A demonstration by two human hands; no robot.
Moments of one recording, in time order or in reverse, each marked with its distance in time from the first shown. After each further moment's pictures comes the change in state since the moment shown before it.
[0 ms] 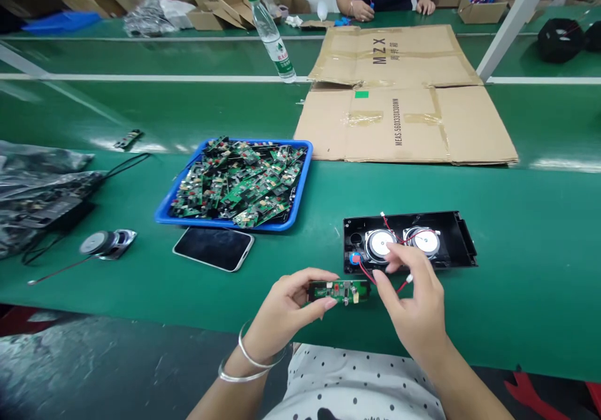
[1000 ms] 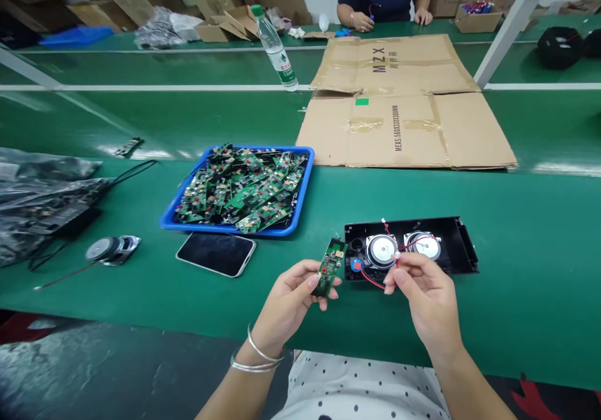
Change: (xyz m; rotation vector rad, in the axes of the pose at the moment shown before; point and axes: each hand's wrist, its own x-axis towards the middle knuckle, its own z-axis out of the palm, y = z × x) left_hand 0.012 -0.008 0.002 -0.615 0.069 -0.163; right_hand -0.002 0.022 -0.001 0.782 -0.026 0.433
